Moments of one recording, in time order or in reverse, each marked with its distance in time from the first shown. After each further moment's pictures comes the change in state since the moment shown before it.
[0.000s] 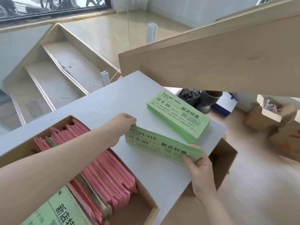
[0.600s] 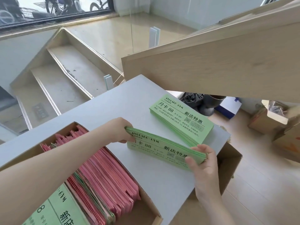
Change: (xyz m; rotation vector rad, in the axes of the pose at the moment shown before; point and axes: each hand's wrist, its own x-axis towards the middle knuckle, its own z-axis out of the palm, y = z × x) left_hand 0.004 0.006 -0.026 0.590 -0.128 0.137; right_hand 0.002 -0.012 0.009 0.039 0.045 -0.017
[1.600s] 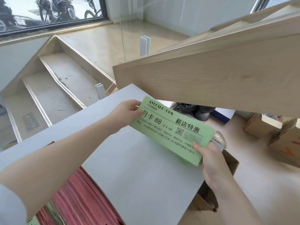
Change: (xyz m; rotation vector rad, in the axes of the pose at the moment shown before) left_hand 0.061 0.062 -0.019 -0.468 0.204 0.231; right_hand 0.082 -0.052 -0.007 -0.056 -0.020 0.286
